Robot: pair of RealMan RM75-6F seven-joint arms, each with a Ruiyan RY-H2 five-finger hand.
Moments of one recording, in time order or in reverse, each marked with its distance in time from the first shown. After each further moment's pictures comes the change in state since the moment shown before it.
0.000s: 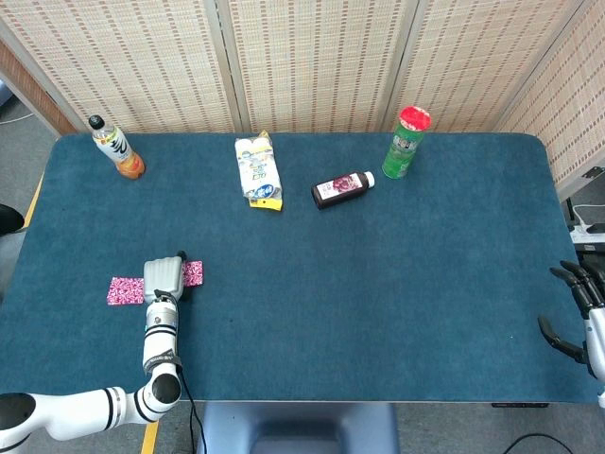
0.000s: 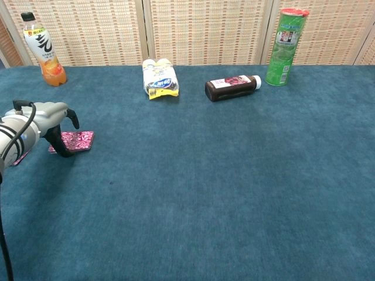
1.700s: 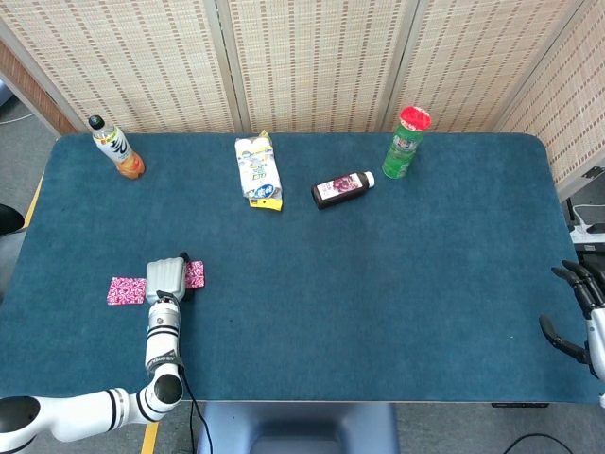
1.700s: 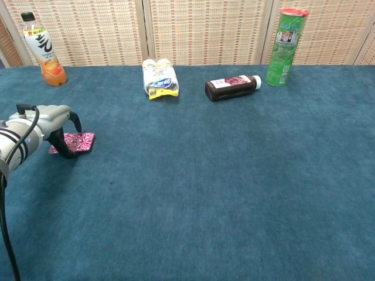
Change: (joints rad) left arm 0.015 -0.028 -0.013 0.036 0.028 -0.023 -0.001; right arm -0.002 0.005 0.001 -0.002 0.001 0.003 0.007
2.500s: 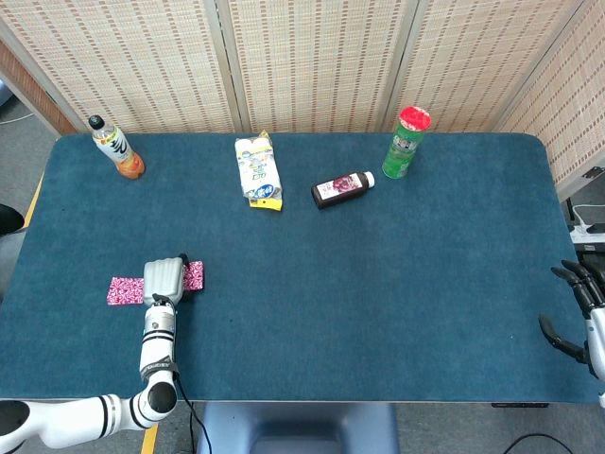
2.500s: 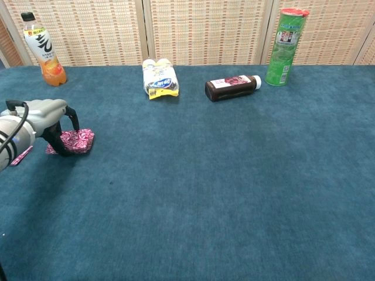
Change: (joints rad) left arm 0.040 0.047 0.027 -0.085 0.094 0.040 -0.057; right arm 0.002 -0.003 -0.001 0.001 -0.001 -0.004 -0.003
